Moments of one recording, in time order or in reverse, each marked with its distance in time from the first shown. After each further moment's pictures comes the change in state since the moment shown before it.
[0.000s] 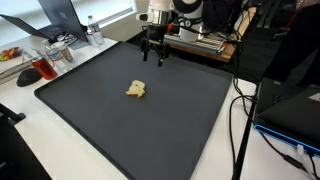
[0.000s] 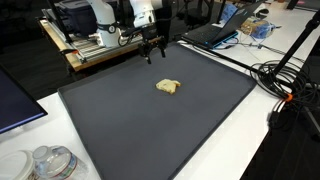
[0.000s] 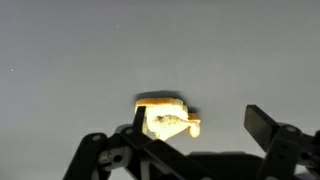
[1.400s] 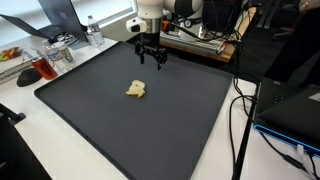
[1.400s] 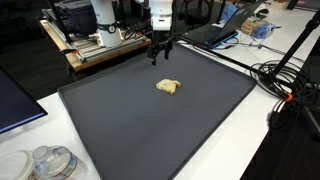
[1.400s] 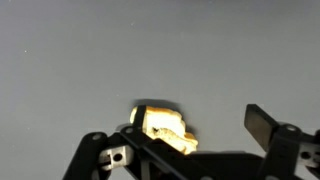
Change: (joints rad) arm 1.140 0.156 -1.278 0.177 -0.806 -0.607 0.650
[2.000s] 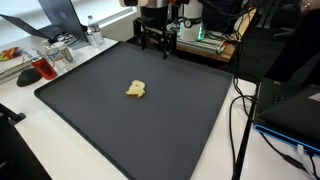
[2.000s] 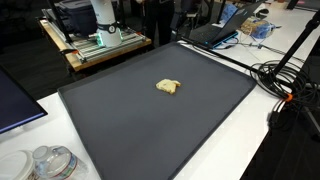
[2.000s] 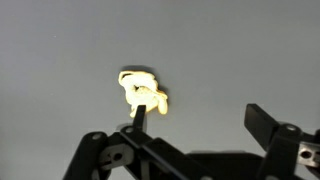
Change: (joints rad) arm -0.119 -0.041 0.176 0.457 -0.357 -0.605 0.432
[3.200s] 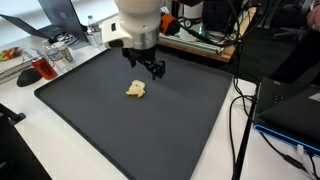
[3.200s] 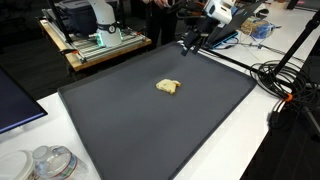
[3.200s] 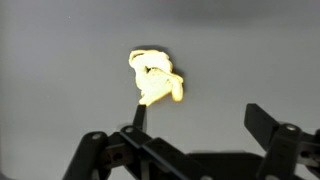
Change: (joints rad) arm -0.702 0.282 0.735 0.420 -0.273 -0.226 0.155
